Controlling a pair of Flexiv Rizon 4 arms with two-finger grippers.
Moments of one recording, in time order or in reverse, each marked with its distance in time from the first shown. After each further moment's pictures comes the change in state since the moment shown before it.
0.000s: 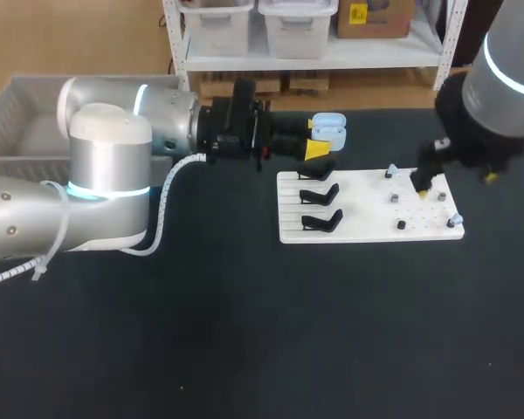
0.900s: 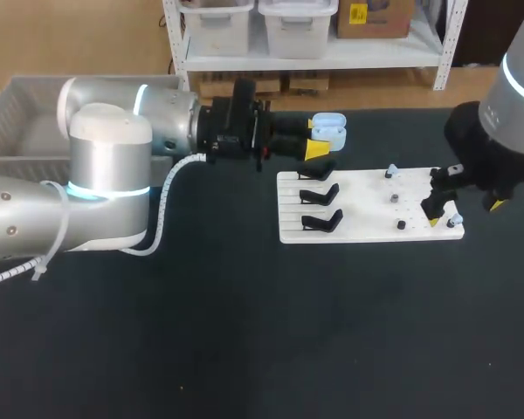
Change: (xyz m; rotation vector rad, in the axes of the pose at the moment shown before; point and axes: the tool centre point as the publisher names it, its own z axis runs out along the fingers) left arm 0.000 0.000 0.000 0.000 0.000 0.000; right arm 0.029 -0.004 0.024 -0.089 0.087 -0.063
